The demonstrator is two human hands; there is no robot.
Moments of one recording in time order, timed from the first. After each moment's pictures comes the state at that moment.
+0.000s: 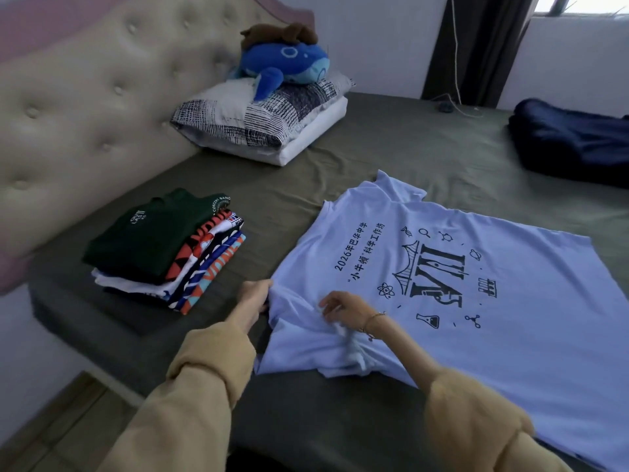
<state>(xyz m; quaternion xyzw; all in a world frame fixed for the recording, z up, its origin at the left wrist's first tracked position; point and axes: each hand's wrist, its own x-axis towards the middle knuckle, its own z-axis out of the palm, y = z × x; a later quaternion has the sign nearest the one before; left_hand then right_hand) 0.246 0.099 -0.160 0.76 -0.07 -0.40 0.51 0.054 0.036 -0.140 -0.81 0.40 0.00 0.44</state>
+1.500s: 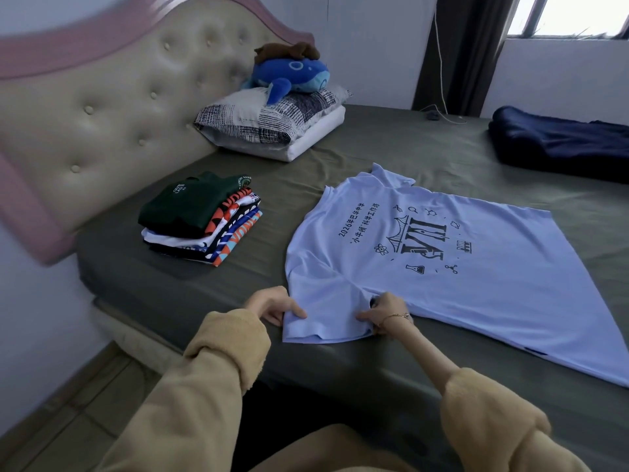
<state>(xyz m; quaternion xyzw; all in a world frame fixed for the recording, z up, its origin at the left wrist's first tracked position) 0.182 0.223 -0.130 0.78 -0.35 -0.49 0.15 -0.029 0.149 -0.145 -0.70 0.62 -0.05 0.35</state>
